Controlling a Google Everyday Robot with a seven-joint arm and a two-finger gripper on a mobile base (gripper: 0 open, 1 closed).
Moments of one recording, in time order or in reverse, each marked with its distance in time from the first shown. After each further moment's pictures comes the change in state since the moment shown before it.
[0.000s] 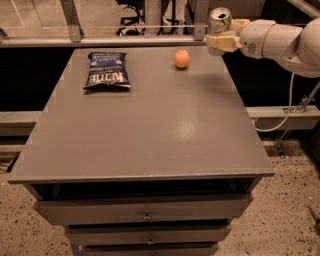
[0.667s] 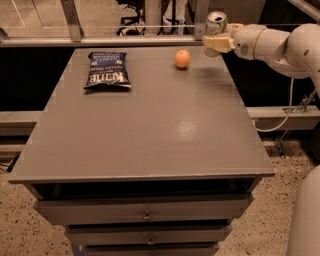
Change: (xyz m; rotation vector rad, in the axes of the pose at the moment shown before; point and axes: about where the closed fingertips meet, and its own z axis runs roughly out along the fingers) arm 0.024 -0.024 0.026 0.016 -0.014 0.074
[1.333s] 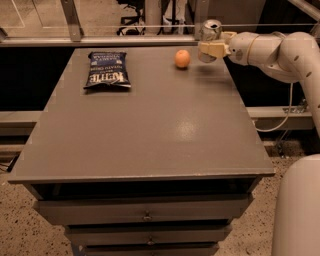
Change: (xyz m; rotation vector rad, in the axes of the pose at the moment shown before) arm 0.024 0.004 0.021 -0.060 -0.014 0.079
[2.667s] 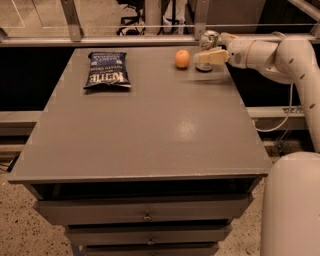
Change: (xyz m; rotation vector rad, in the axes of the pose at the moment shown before) arm 0.023 -0.005 0.009 -0.040 0.021 0.038
